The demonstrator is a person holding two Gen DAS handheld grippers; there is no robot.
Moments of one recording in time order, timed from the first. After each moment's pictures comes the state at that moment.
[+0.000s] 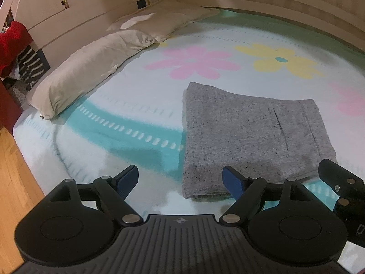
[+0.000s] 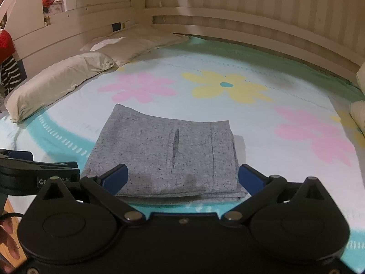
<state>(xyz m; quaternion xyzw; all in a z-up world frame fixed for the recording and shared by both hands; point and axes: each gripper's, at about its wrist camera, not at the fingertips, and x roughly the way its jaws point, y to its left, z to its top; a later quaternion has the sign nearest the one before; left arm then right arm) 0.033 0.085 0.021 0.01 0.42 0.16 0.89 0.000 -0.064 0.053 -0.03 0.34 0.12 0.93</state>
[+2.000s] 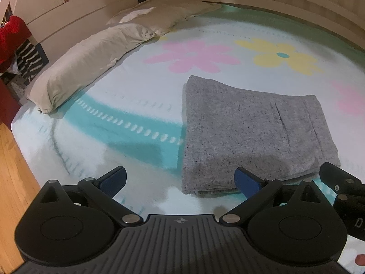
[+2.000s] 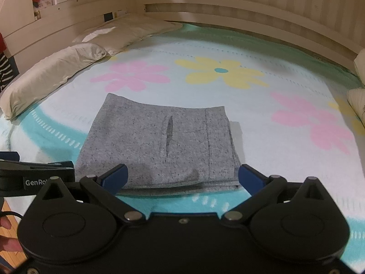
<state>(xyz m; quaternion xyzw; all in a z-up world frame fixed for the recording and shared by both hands) 0.037 0.086 0.015 0.00 0.44 0.16 0.89 0.009 -0.069 0.042 -0.02 0.38 0.10 0.92</state>
